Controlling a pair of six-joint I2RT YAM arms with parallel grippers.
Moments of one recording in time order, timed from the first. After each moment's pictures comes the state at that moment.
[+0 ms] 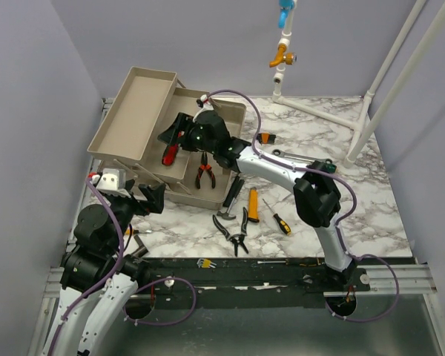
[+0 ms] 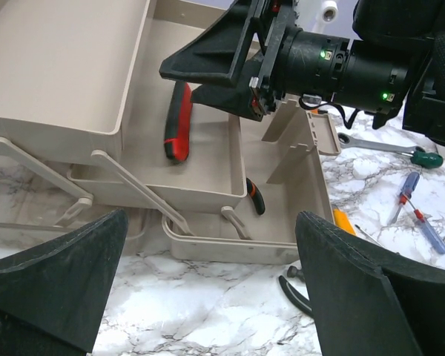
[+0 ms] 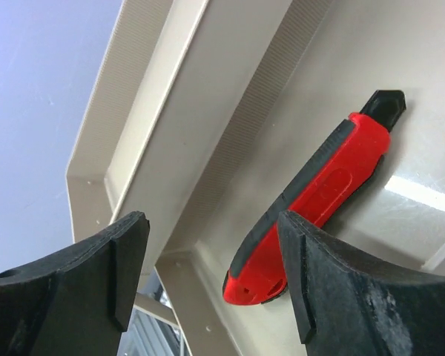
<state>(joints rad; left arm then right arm) -0.37 0.28 0.73 -0.52 -0.10 -0.25 0.86 2.15 1.81 0.12 -0.04 0.87</state>
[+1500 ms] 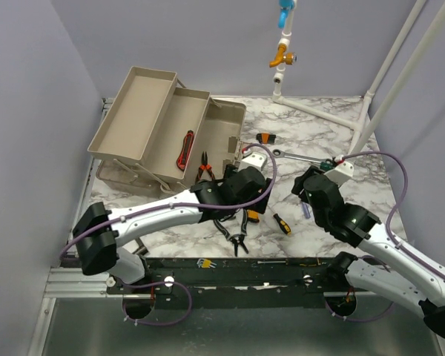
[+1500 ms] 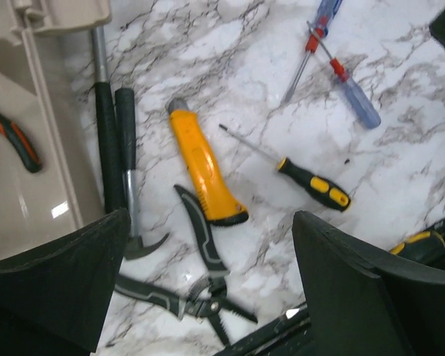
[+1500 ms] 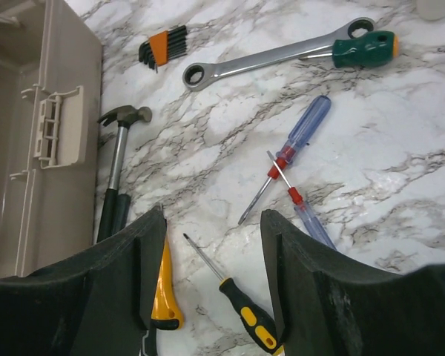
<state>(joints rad) -1.11 1.43 1.14 -0.43 -0.38 -0.52 0.76 0.81 0.69 -0.48 0.76 0.82</state>
